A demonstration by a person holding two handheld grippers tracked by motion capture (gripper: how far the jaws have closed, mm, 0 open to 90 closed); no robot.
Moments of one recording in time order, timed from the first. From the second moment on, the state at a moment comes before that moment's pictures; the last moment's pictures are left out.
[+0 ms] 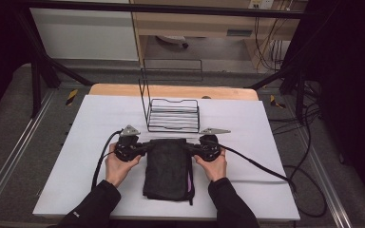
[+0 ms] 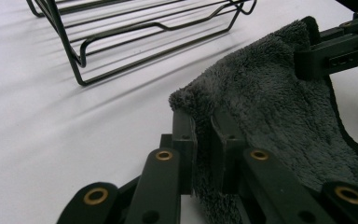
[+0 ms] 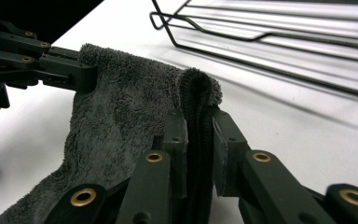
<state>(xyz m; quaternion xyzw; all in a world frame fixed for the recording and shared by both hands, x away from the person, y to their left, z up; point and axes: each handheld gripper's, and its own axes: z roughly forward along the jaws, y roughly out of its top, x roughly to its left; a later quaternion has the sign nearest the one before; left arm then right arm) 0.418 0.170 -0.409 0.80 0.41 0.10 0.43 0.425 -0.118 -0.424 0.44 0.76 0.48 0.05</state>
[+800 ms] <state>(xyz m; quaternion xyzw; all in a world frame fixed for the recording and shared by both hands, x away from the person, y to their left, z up) 0.397 0.172 -0.369 0.78 0.37 0.14 0.48 0.406 -0.121 -0.385 0.40 0.74 0.52 0.11</state>
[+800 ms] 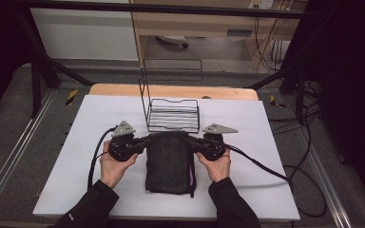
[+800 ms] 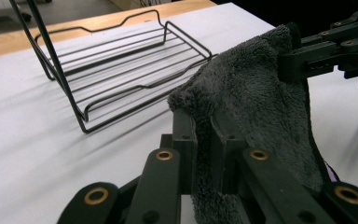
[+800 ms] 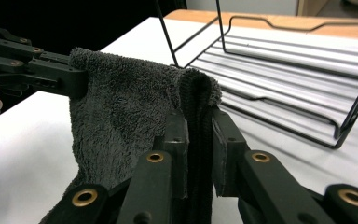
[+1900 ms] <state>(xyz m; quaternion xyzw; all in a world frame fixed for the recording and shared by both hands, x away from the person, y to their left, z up) 0.390 0.170 -0.293 0.73 0.33 0.20 0.56 0.390 -0.126 -0.304 0.35 0.70 0.58 0.23</state>
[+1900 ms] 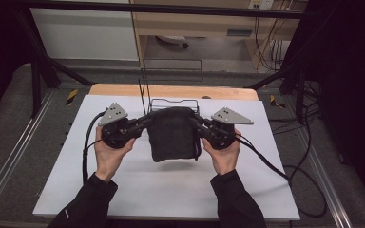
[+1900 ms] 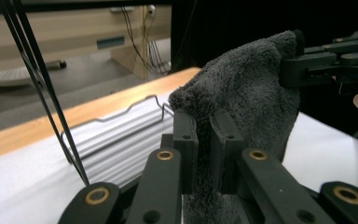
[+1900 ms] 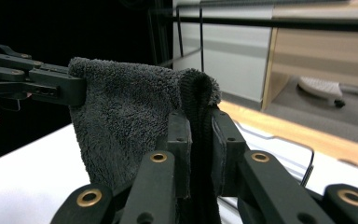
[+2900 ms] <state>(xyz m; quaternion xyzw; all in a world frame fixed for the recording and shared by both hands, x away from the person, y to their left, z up) 0.419 0.167 -0.207 0.67 0.31 0.27 0.62 0.410 -0.117 -0.220 0.32 0.63 0.63 0.32</state>
